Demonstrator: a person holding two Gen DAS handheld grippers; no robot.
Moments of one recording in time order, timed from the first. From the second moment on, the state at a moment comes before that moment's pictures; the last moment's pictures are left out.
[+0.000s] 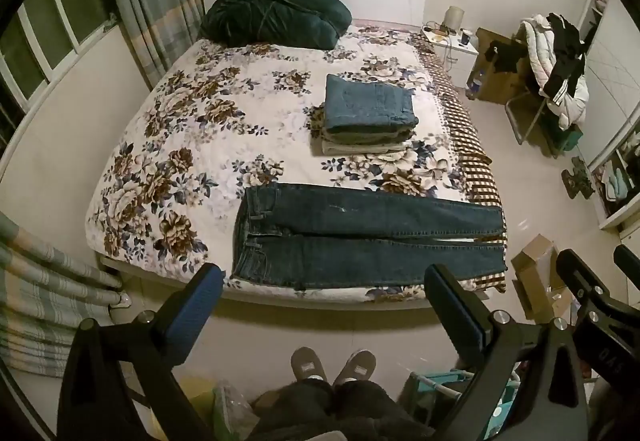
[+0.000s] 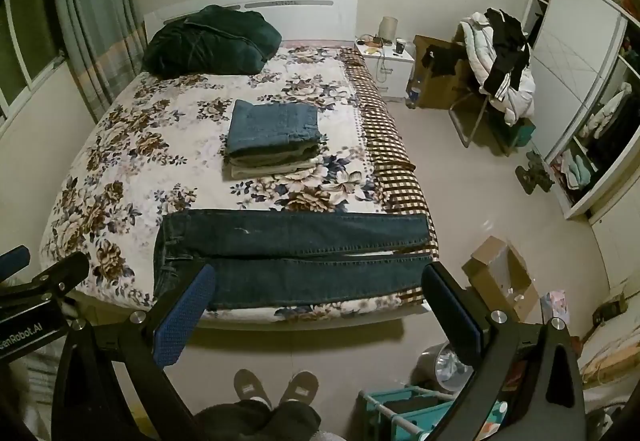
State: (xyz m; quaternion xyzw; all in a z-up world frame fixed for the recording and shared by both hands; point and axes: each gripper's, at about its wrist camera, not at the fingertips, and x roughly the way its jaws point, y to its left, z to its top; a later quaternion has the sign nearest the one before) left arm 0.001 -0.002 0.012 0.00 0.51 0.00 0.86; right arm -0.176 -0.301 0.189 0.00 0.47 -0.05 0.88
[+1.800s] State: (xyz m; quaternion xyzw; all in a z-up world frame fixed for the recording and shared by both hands) left arm 0.012 -0.009 0.034 0.01 0.50 0.00 0.87; right arm -0.174 -0.296 0.205 0.00 0.46 -0.05 0.88
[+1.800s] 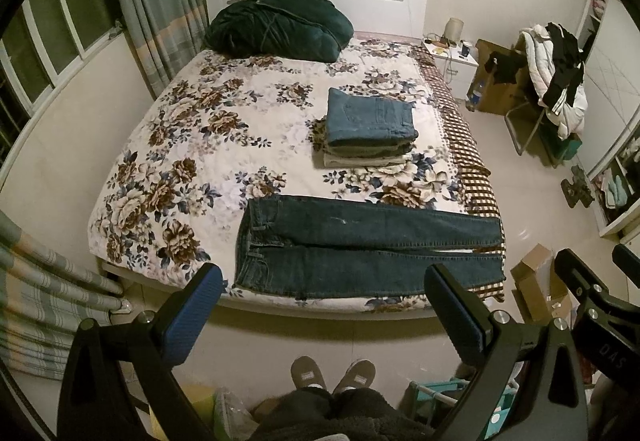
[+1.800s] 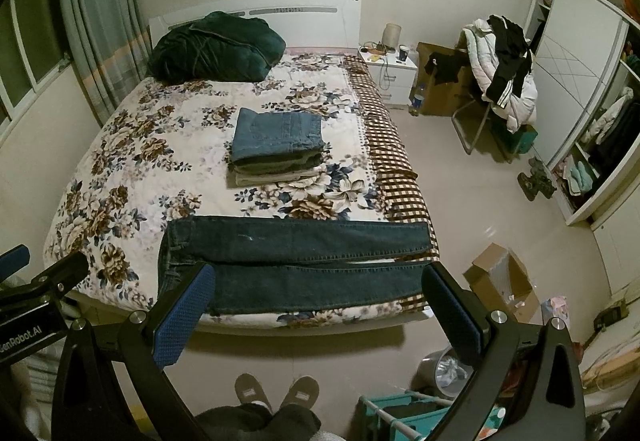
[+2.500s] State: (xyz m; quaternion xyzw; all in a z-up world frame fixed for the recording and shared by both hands) left arm 0.012 -0.005 0.038 0.00 0.49 0.00 0.87; right arm -0.174 -0.296 0.206 0.00 0.46 -0.05 0.88
